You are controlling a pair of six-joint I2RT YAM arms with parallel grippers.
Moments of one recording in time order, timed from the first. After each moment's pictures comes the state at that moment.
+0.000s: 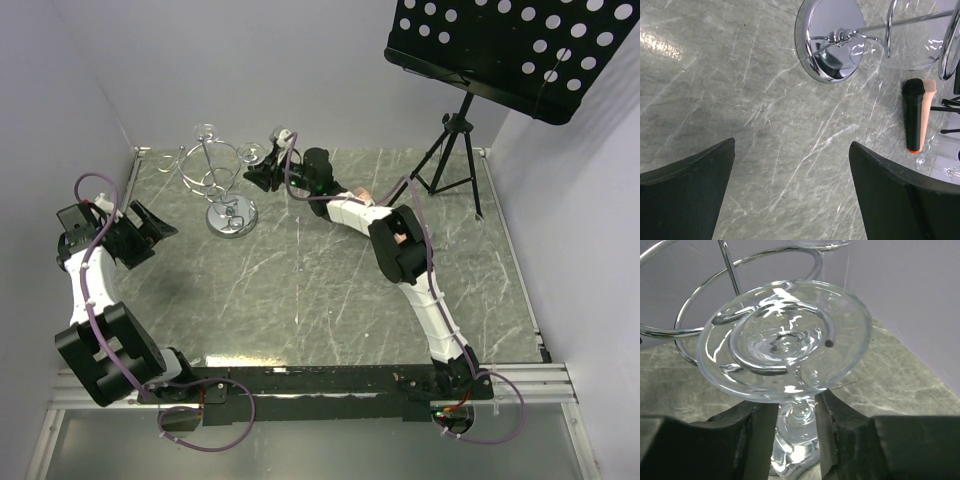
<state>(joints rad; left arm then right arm) 0.57 1.29 0.95 -0.55 0.61 -0.28 0.61 2.45 1.93 0.67 -0.63 0.15</state>
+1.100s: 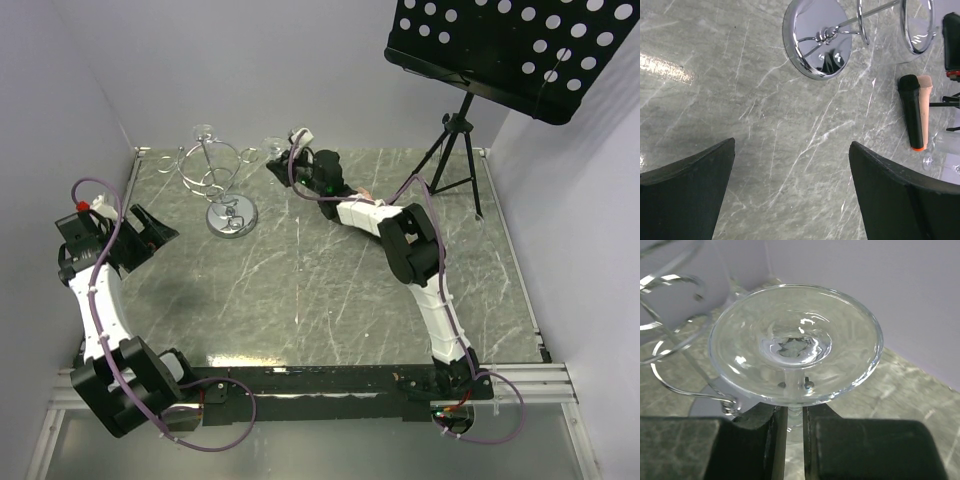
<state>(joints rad) 0.57 1.11 0.89 -0.57 0.60 -0.28 0.59 2.34 1.75 0.65 -0.33 0.12</state>
